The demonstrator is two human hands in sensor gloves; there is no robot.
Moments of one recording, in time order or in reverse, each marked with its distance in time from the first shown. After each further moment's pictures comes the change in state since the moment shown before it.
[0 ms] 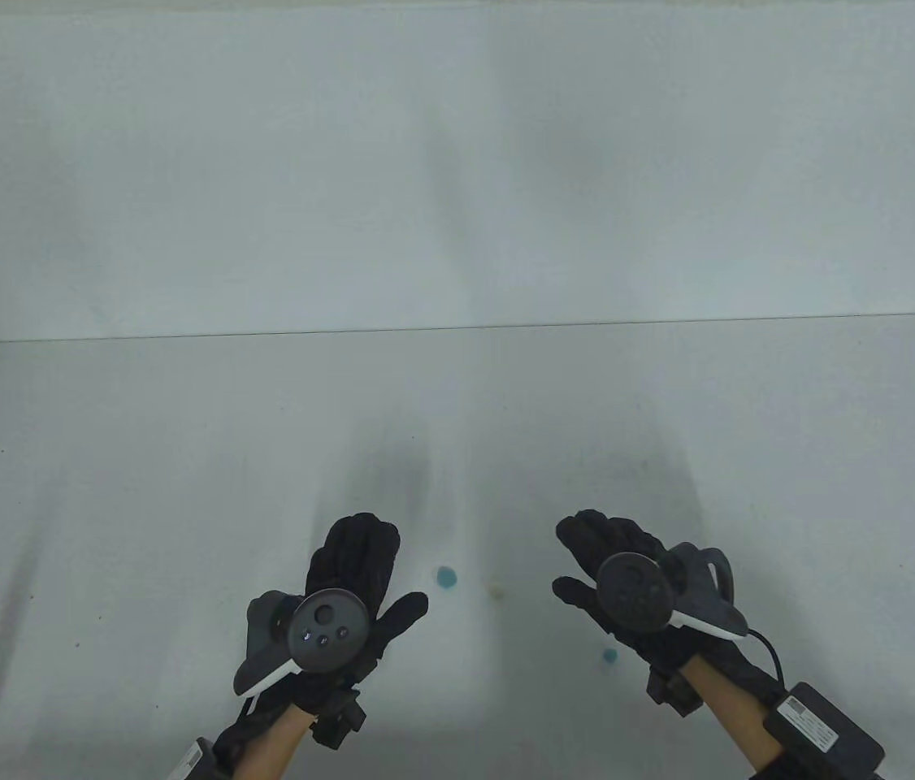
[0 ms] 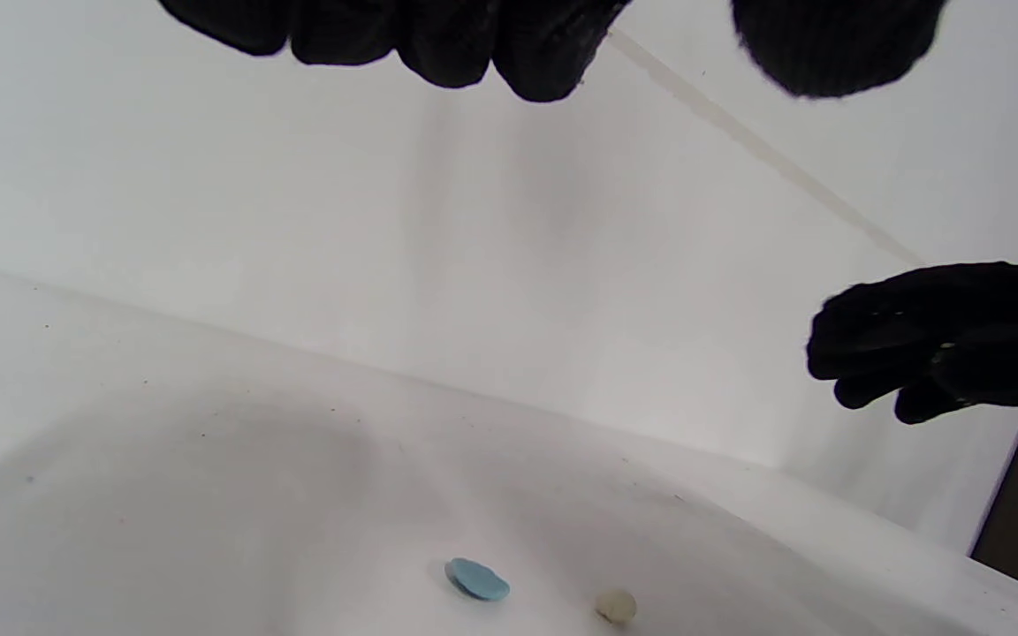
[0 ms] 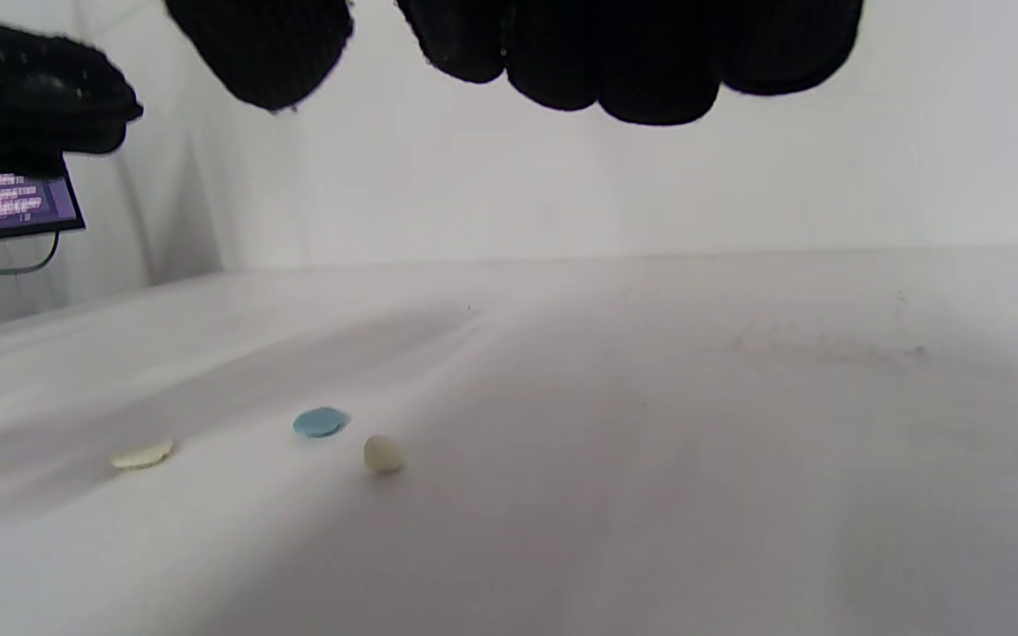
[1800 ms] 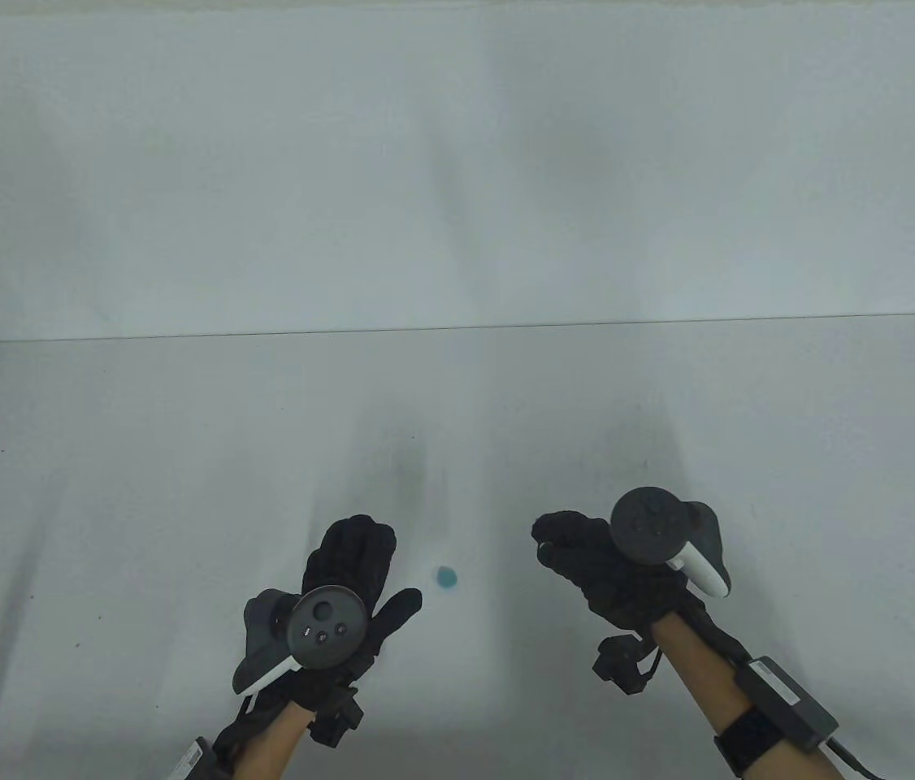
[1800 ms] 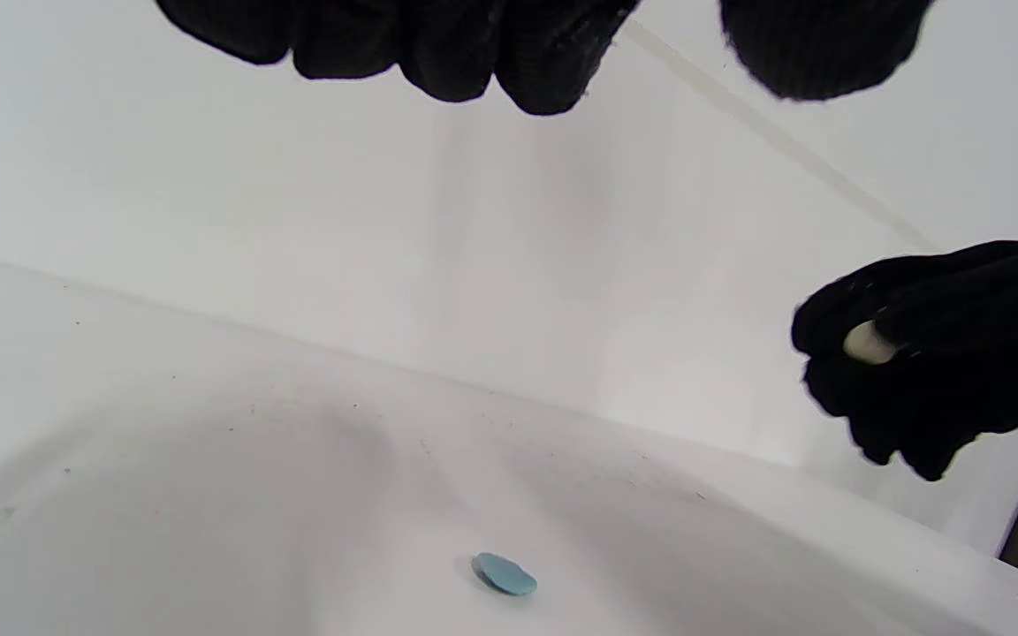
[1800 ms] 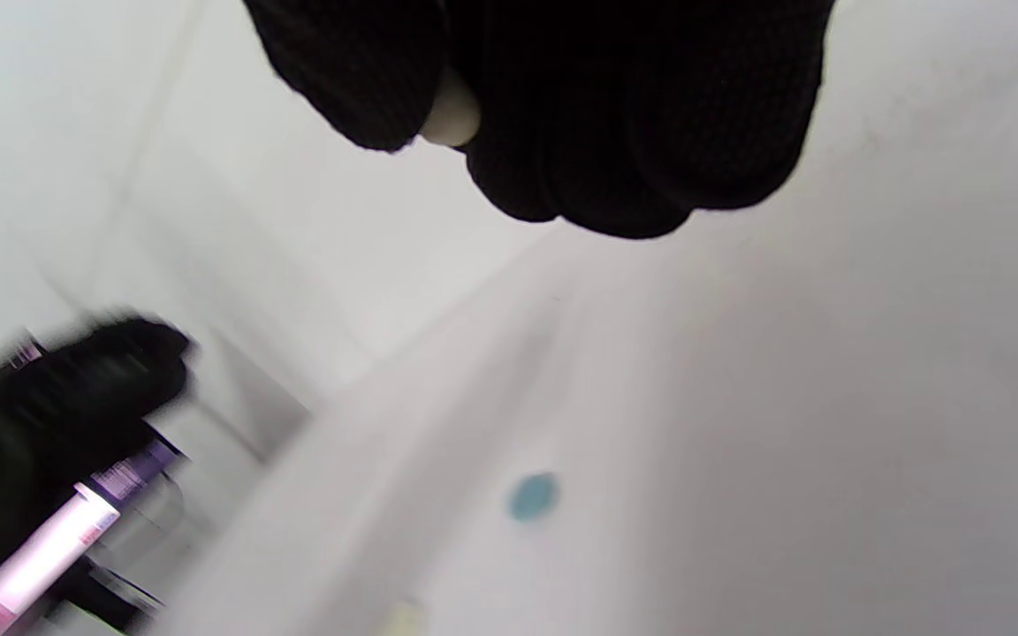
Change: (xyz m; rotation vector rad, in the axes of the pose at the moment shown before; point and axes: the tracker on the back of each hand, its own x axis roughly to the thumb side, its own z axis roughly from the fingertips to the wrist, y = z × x) left_hand -0.003 0.002 0.000 0.005 0.028 0.000; right_hand -0.036 0.004 -0.020 0.008 0.104 -0.732
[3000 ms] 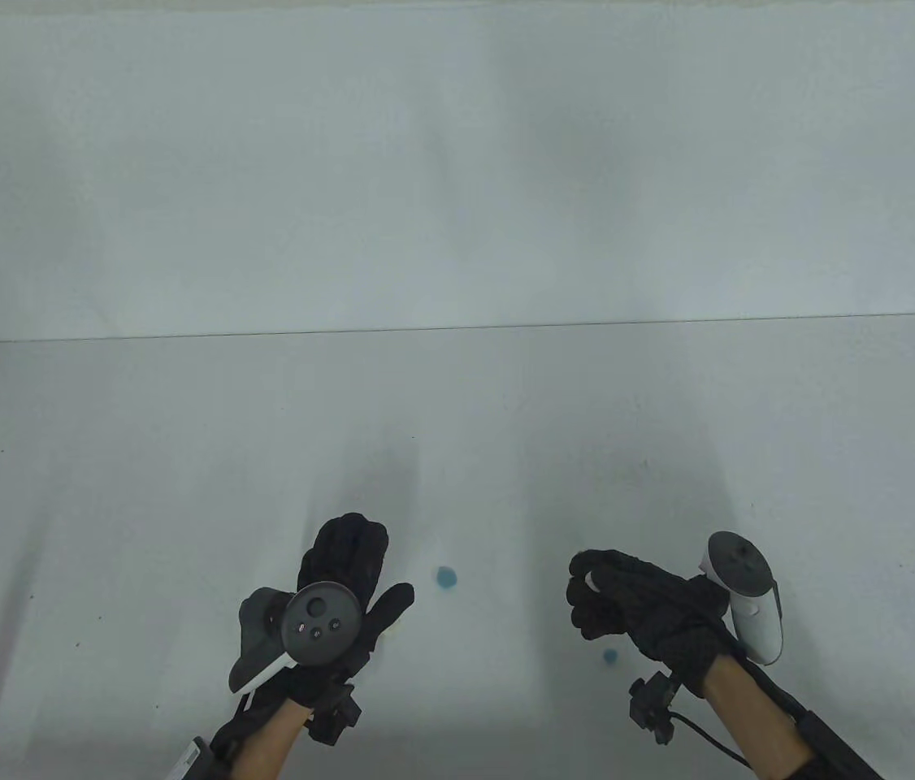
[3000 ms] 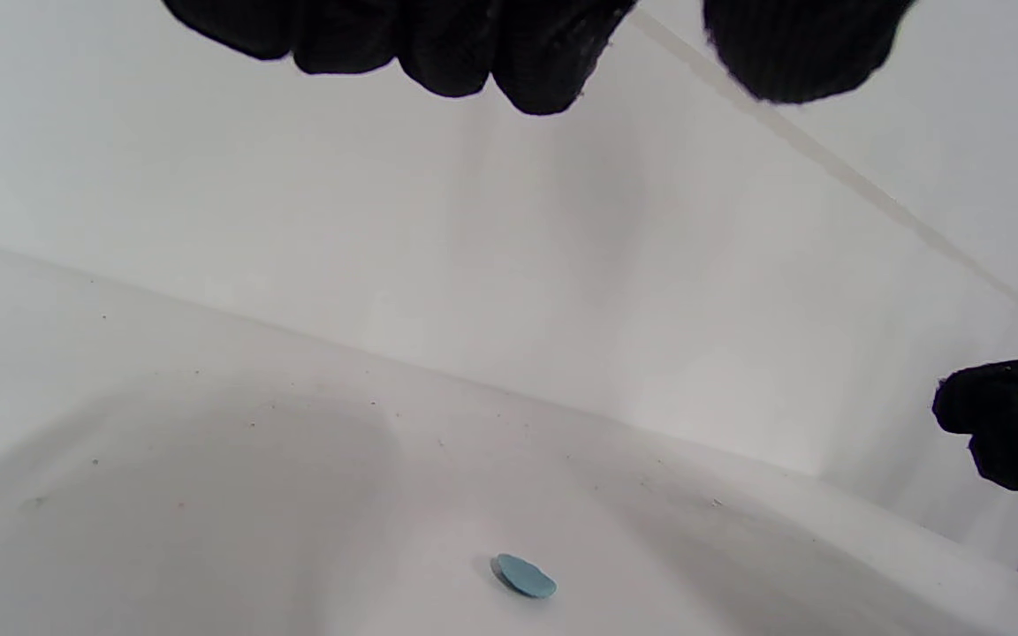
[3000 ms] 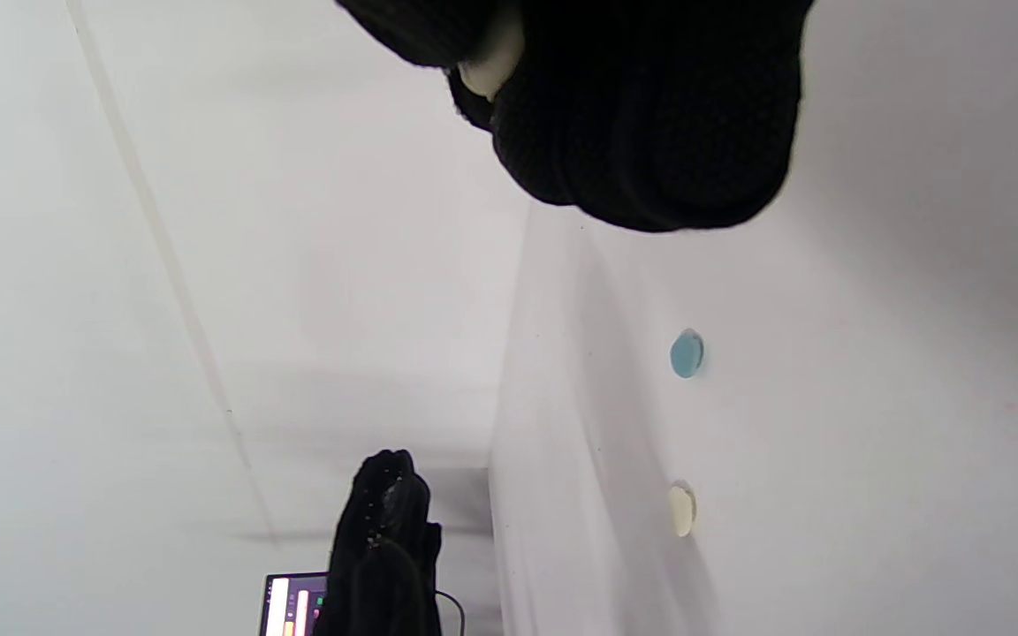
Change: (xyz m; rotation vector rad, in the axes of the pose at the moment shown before) left_hand -0.009 0.001 0.002 0.001 0.028 0.010; right_hand -0.052 0.017 0.042 0.055 0.139 -0.693
